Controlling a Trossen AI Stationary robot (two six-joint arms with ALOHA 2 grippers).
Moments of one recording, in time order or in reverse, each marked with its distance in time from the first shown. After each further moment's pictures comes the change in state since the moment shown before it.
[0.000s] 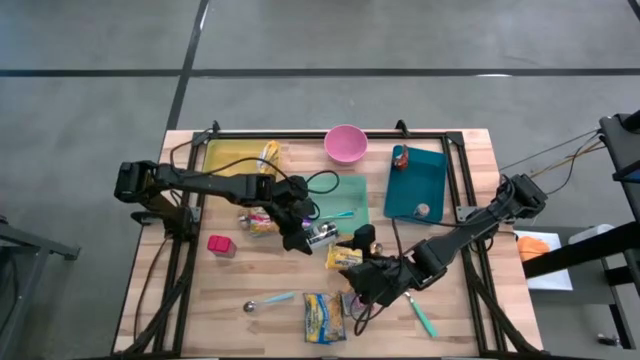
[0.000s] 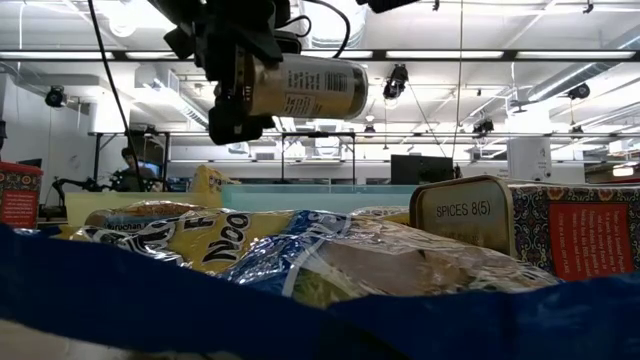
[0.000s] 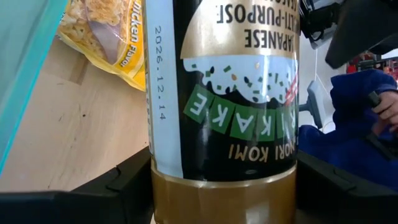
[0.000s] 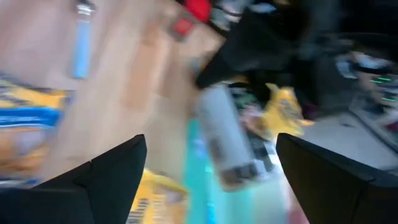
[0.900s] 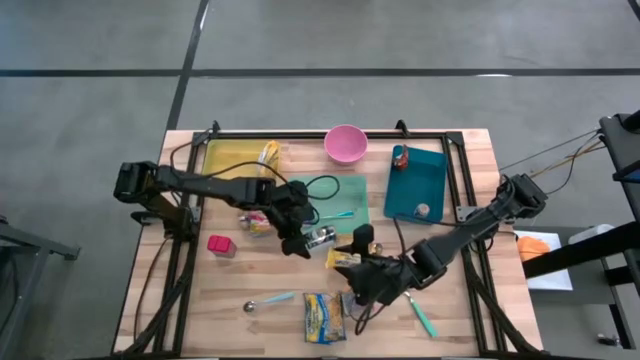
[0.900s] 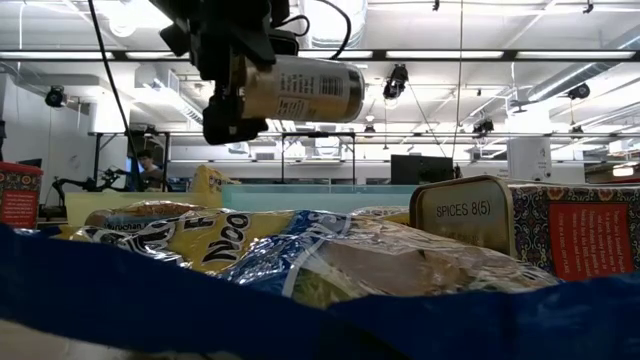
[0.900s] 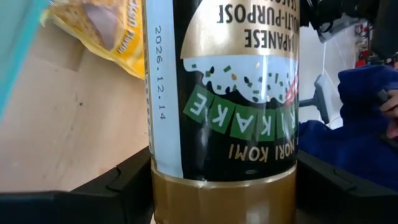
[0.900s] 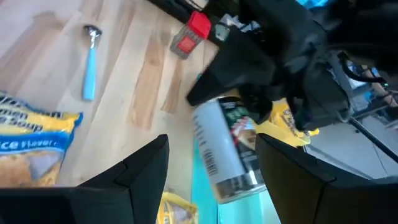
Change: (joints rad) left arm -0.029 0.000 0.000 -0.025 -0.025 -0.003; right arm -0.001 -0.002 0.000 0.067 -0.030 0.004
